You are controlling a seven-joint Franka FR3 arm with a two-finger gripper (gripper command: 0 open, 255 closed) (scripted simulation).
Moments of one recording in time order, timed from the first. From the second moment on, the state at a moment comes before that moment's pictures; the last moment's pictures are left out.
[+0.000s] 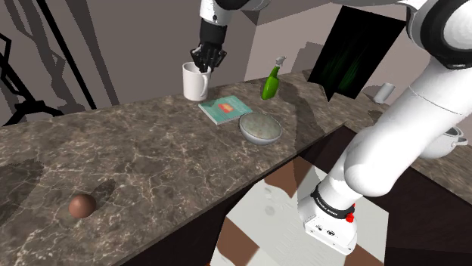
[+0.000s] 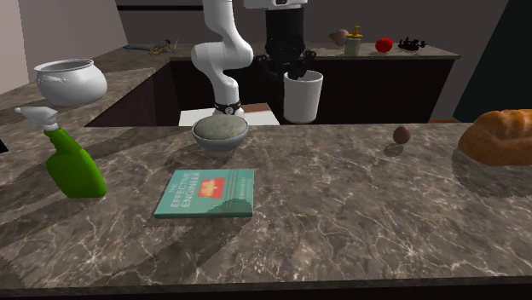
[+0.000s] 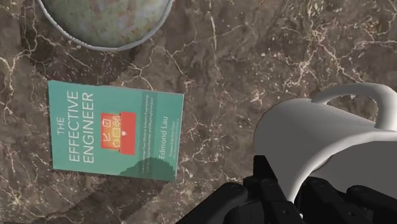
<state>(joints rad) 0.04 -0.07 0.12 -1.92 0.06 1.91 0.23</state>
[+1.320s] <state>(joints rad) -0.11 -0.67 -0.12 -2.42 -0.01 1.79 -0.11</state>
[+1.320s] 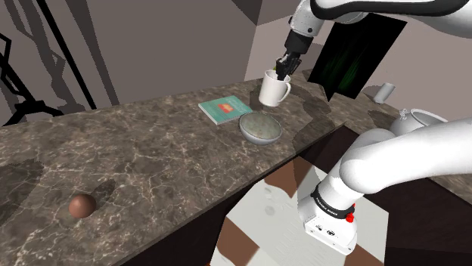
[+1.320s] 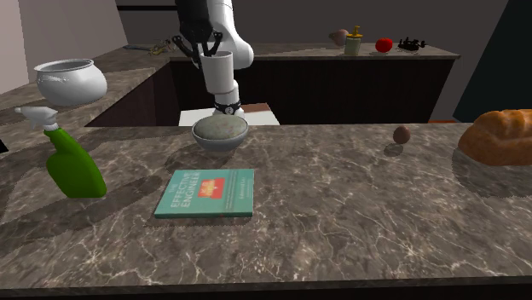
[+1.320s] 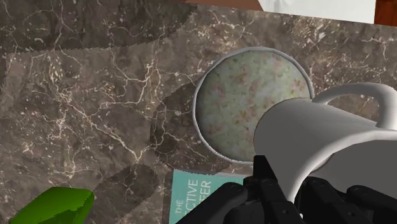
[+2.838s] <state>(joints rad) -0.13 -0.68 -0.16 -2.66 -0.03 2.02 -0.15</state>
